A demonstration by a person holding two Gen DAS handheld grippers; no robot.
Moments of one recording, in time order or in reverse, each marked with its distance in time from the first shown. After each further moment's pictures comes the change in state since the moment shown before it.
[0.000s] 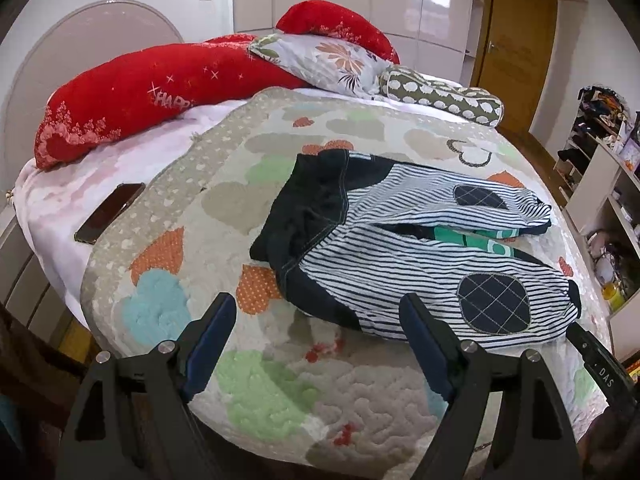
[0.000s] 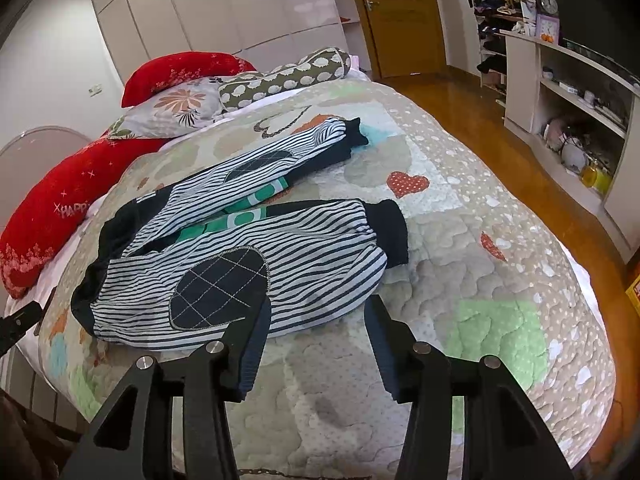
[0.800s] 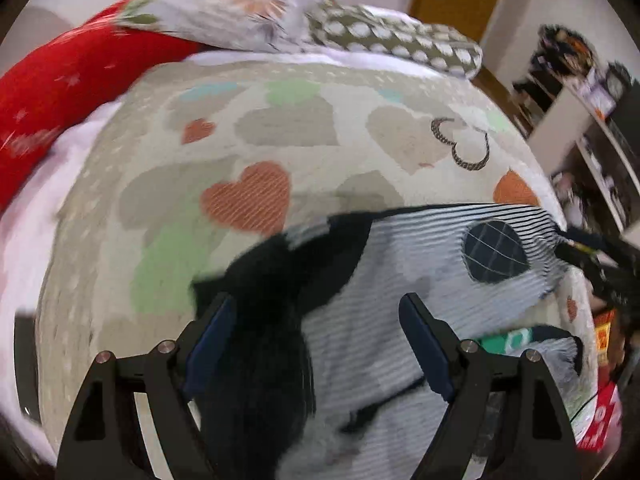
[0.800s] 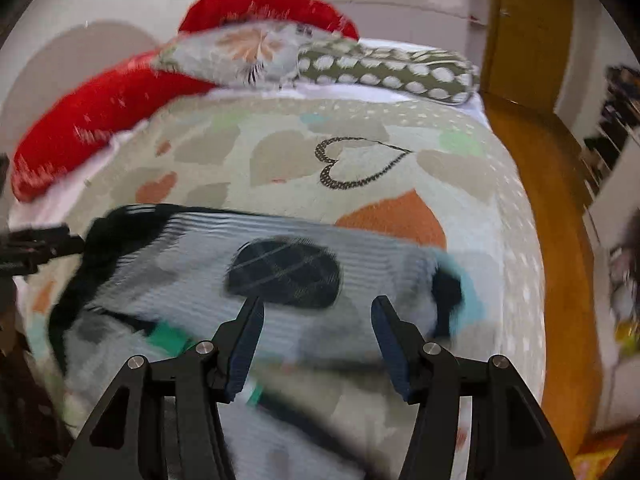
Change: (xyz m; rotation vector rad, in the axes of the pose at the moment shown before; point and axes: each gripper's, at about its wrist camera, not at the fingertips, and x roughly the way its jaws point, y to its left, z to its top) left arm 0.189 -0.041 0.174 0.220 0.286 -0.228; right arm 0.151 0.052 0.196 -0.438 0.211 0.119
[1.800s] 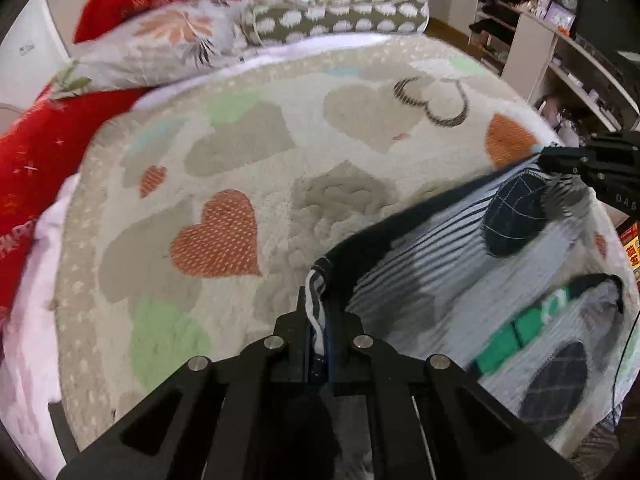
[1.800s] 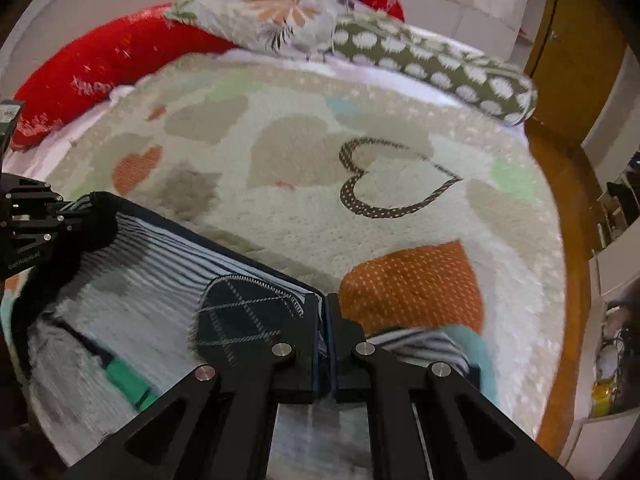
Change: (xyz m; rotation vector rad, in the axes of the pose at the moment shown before) left arm 0.005 -0.029 -0.002 0.278 -0.016 0.042; right arm 0.045 0.017 0.038 -0.154 0.061 0.001
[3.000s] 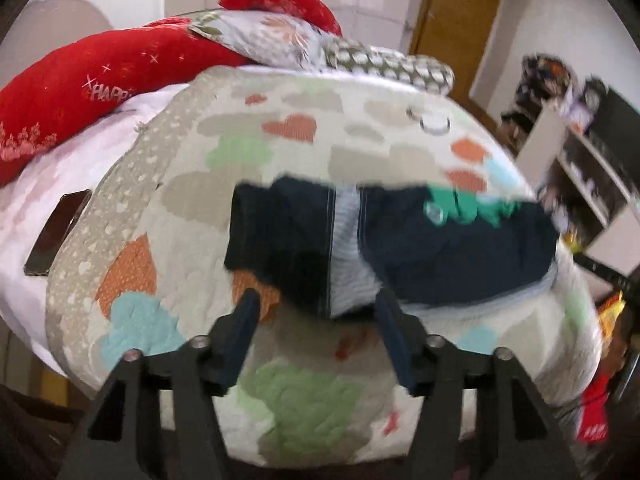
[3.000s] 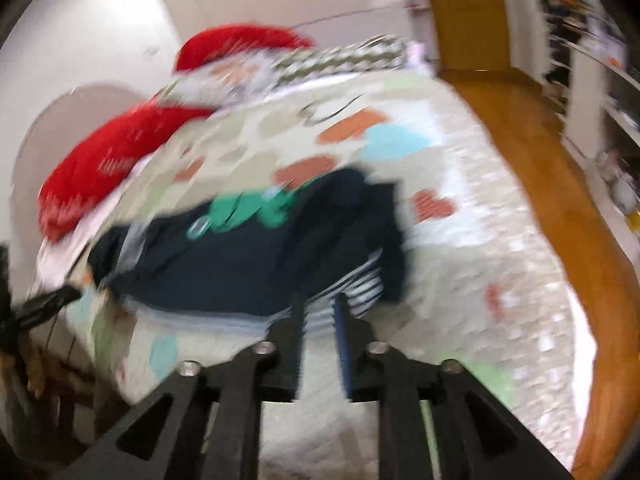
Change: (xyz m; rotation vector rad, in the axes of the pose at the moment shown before) left arm -0.121 -0.010 -0.209 -0.358 -0.204 -0.007; right arm -0.141 0.029 -0.247 0.453 -0.227 0.037
